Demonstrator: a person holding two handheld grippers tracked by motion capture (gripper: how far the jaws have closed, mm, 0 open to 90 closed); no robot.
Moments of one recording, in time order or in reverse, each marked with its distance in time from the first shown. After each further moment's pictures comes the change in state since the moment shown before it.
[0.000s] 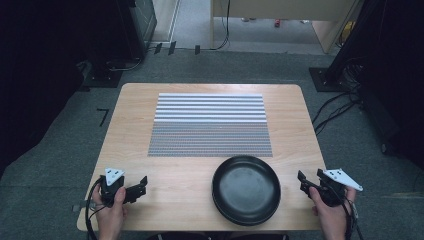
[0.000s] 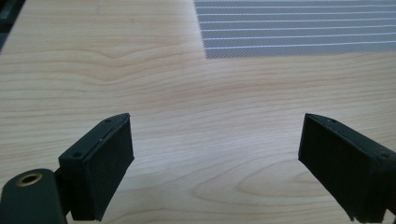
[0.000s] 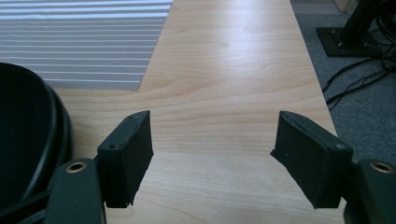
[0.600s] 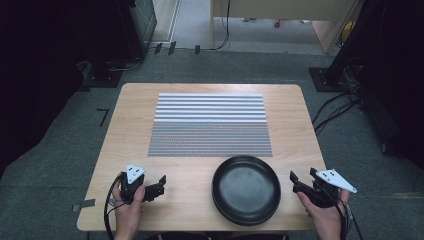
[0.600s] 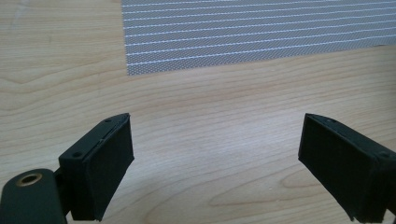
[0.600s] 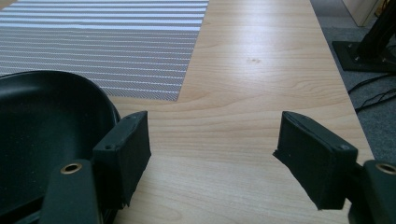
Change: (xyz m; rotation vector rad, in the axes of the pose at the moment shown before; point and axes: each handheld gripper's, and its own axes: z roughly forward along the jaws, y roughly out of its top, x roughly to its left) left arm -0.044 0.007 0.011 0.000 -0.083 0.059; right arm 0.026 0.006 -0.010 -0.031 0.053 -0.034
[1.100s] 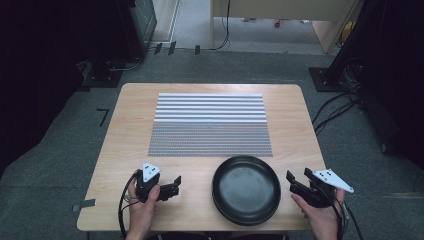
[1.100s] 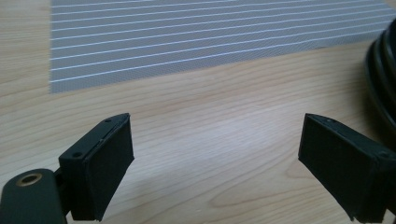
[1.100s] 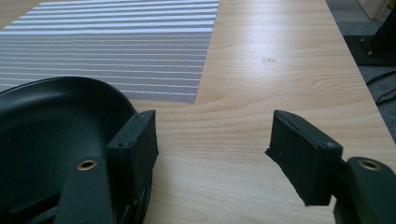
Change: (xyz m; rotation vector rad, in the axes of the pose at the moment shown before) left arm -0.038 0.008 0.012 0.009 -0.101 0.039; right arm 0.011 0.002 -0.001 0.005 0.028 0.032
